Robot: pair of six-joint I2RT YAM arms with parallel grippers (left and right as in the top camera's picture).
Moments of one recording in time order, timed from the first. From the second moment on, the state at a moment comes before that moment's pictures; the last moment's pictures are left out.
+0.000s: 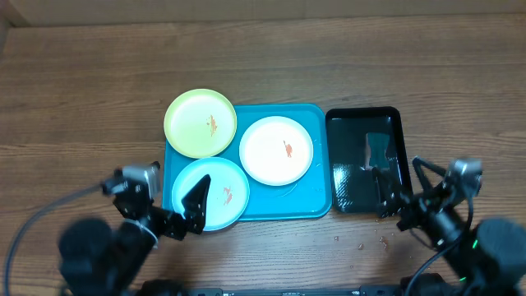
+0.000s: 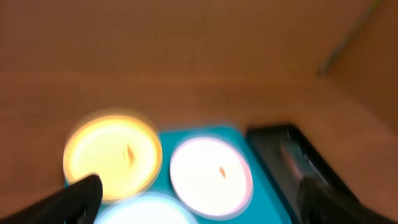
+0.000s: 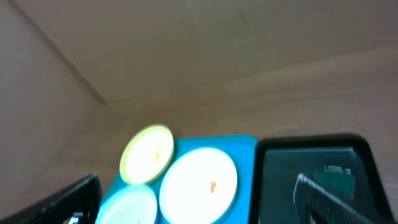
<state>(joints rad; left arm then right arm) 0.02 0.53 0.96 -0.83 0.42 -0.13 0.14 0.43 0.77 -0.61 -0.30 0.38</state>
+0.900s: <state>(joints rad) -0.16 1.57 1.75 -1.50 0.35 -0.20 0.14 1.63 1.61 -1.36 -0.26 0.26</state>
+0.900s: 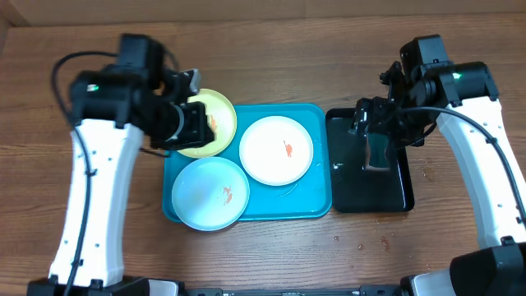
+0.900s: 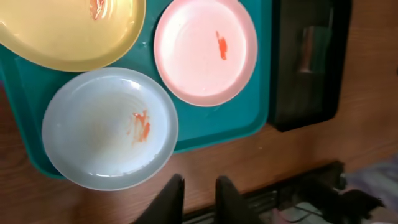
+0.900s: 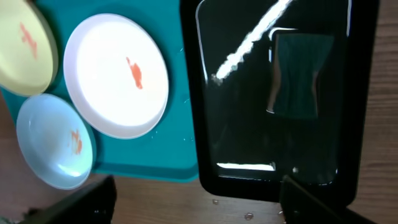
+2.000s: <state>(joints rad) -0.30 1.62 1.30 -0.95 0.13 -0.42 0.14 1.65 1.20 -0.83 0.07 0.36</state>
